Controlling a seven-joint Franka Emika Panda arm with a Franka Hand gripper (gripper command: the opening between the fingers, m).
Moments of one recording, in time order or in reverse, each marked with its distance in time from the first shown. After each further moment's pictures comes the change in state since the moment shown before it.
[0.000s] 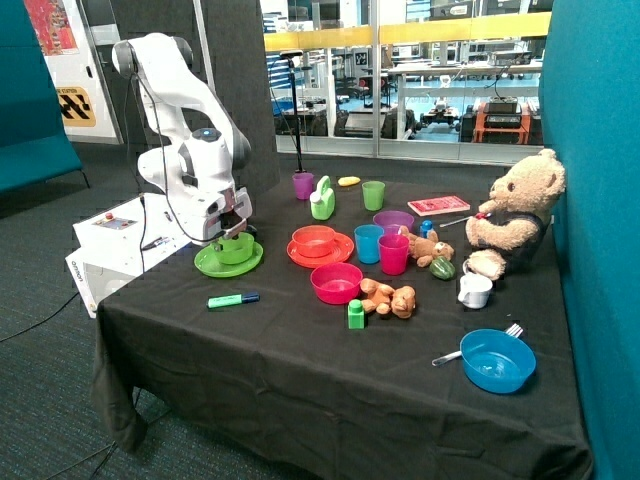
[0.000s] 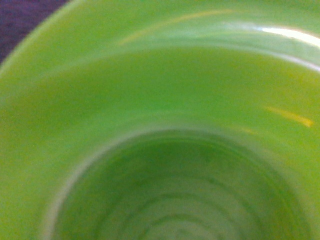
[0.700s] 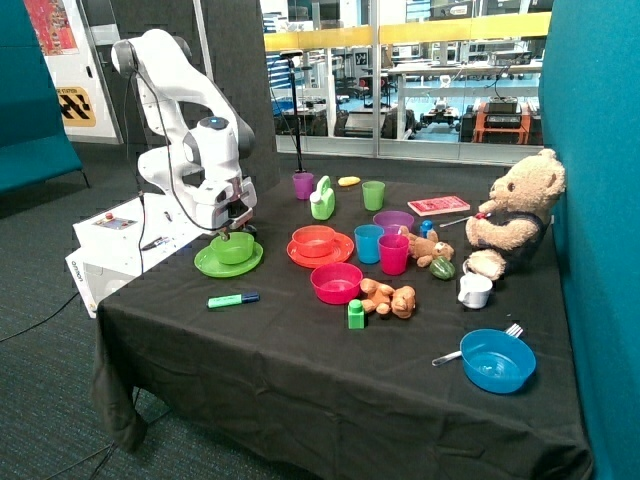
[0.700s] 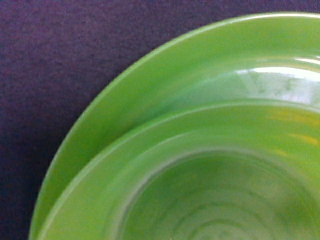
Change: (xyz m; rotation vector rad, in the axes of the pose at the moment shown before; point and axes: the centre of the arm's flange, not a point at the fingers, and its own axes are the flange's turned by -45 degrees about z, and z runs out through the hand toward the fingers) arm 0.010 -0.018 -0.022 0.001 -0.004 -0.043
